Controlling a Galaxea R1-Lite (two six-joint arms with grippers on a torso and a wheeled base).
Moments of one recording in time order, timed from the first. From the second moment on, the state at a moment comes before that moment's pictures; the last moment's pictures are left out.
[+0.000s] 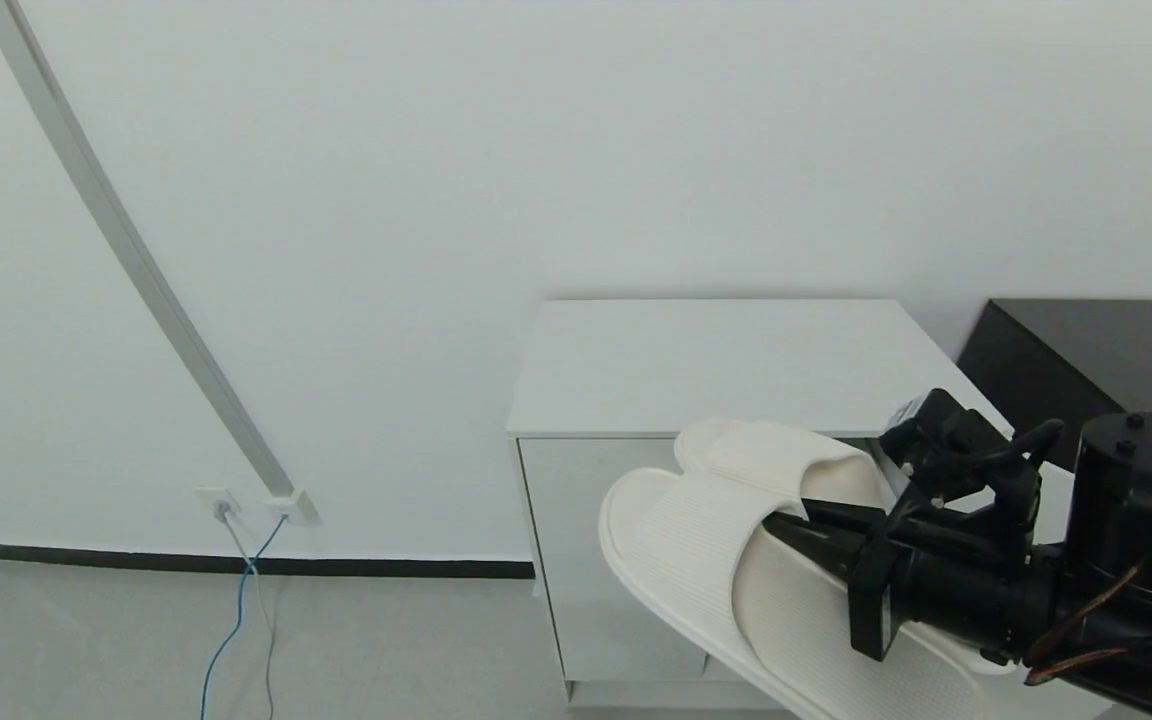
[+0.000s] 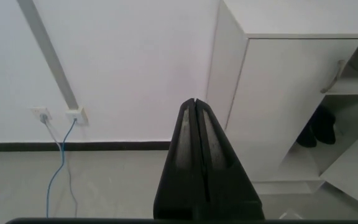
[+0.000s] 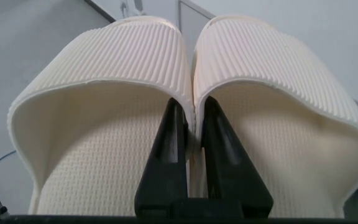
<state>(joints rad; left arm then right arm) 0.00 0.00 0.00 0.00 0.00 -0.01 0.74 1.51 -0.50 -0.82 0.06 -0.07</state>
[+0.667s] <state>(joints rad) 0.00 0.00 0.00 0.00 0.00 -0.01 0.74 1.53 -0.49 -0.82 0.07 -0.07</state>
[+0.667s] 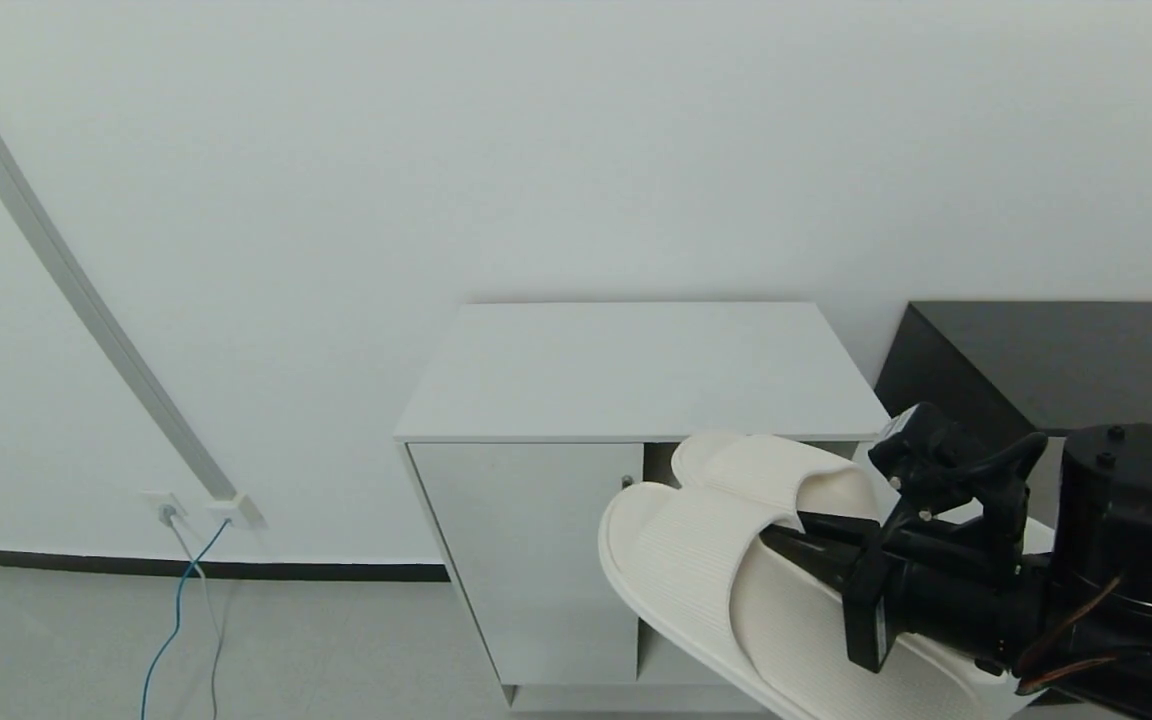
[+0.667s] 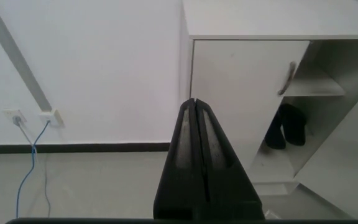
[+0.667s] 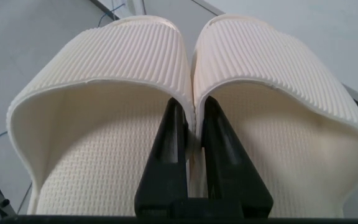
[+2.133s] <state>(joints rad) 0.00 0.00 0.00 0.00 0.00 -0.01 0.74 1.54 -0.47 -0.82 0.08 -0.07</state>
